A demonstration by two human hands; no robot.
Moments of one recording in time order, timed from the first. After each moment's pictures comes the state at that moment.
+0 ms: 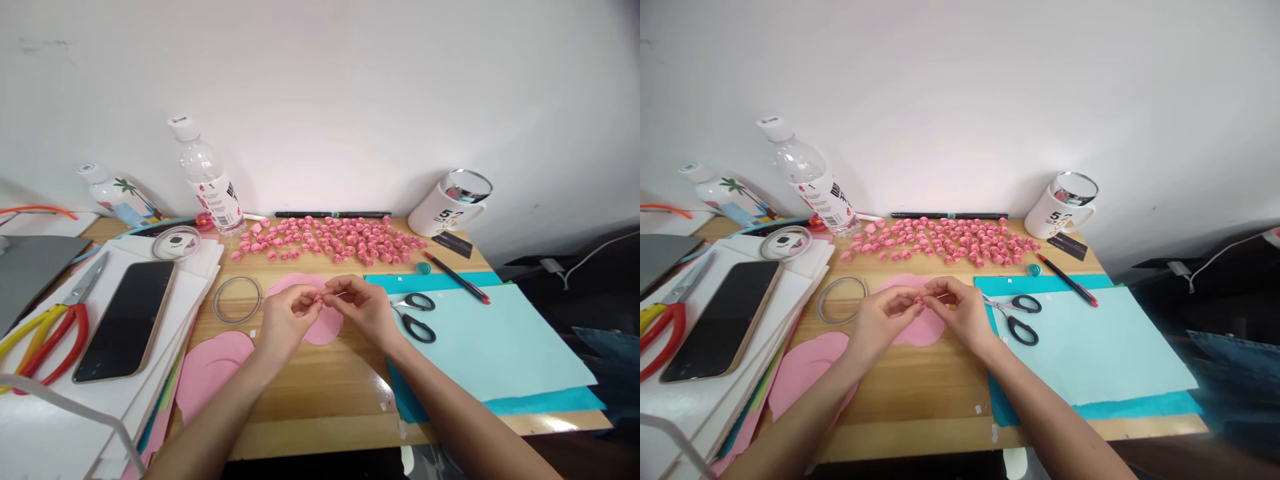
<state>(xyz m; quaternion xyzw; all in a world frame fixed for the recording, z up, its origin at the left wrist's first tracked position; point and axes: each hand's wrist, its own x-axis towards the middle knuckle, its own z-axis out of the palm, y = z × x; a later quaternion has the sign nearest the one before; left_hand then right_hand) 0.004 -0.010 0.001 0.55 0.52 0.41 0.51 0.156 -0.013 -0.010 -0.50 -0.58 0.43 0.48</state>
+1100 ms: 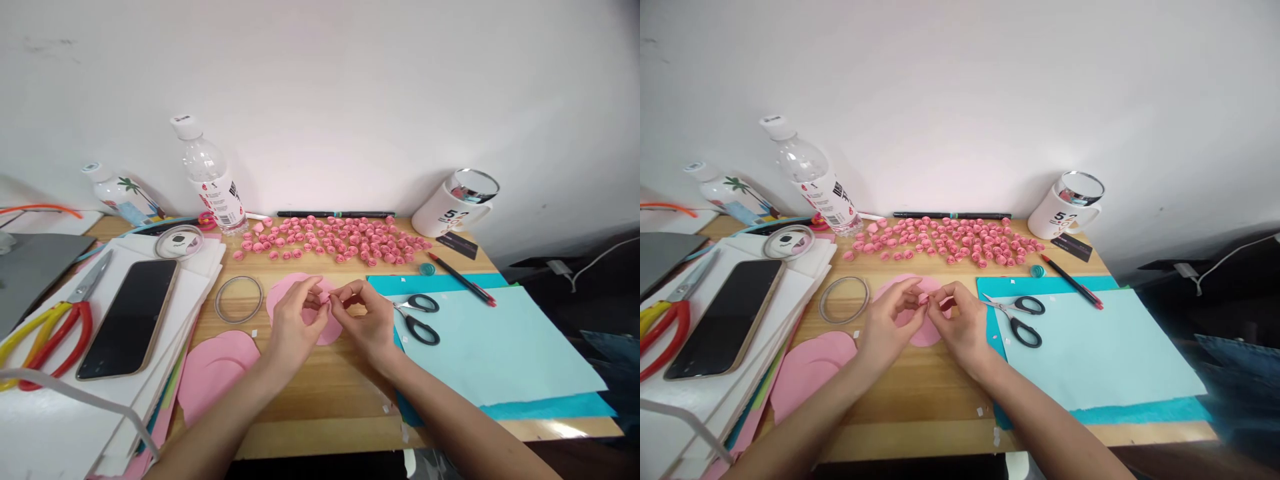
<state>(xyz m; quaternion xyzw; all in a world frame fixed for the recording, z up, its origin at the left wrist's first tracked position) 0.011 -0.017 -0.004 0.65 0.48 0.45 0.39 0.142 -0.026 -0.015 -0.57 -0.60 0.22 0.51</state>
